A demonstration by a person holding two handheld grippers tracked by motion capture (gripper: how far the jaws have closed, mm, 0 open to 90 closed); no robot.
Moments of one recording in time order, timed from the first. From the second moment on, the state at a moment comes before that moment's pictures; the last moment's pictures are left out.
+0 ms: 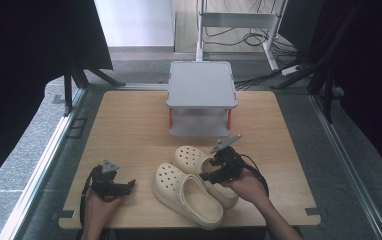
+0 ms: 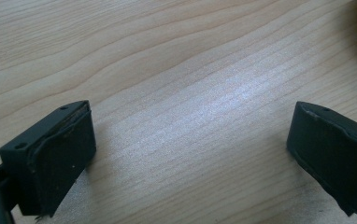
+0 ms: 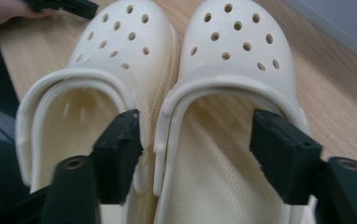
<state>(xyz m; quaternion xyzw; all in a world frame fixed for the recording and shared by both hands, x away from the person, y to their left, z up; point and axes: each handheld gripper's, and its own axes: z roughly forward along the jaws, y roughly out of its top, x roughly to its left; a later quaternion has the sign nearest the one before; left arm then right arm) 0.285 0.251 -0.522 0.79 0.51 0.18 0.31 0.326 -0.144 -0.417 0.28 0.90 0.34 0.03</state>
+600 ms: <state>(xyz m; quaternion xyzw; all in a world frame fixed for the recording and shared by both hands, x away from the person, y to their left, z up) 0.285 0.251 -0.522 0.79 0.51 0.18 0.31 0.311 -0.121 -0.438 0.23 0.92 0.32 0.02</state>
